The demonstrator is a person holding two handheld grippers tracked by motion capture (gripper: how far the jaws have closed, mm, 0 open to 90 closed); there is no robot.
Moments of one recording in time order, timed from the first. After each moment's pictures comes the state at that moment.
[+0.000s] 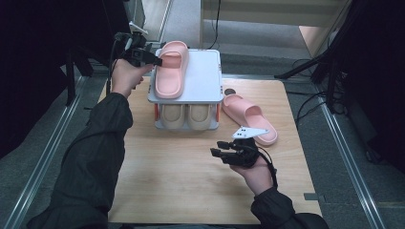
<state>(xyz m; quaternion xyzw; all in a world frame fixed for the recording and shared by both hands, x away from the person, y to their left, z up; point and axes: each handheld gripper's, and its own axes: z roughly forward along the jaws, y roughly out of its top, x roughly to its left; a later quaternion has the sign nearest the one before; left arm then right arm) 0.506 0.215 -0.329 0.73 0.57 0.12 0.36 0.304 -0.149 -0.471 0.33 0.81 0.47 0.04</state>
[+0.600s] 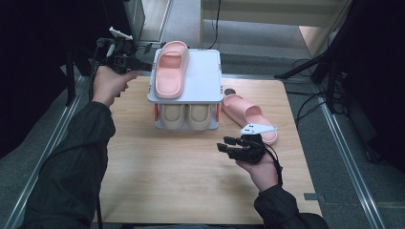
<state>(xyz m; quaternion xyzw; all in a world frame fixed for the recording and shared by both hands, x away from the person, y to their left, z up) 0.468 0.247 -0.334 0.73 0.56 0.10 0.39 0.313 -0.166 -0.465 0.35 0.80 0.48 0.06</state>
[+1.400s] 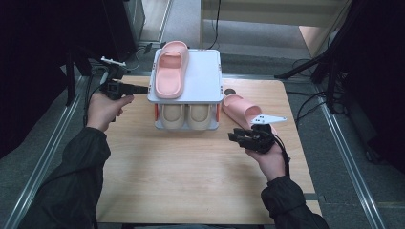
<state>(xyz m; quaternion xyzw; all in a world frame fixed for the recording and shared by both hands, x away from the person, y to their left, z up) 0.420 0.264 -0.385 0.73 0.55 0.08 0.40 0.348 -0.196 -0.470 0.37 0.80 0.47 0.07</state>
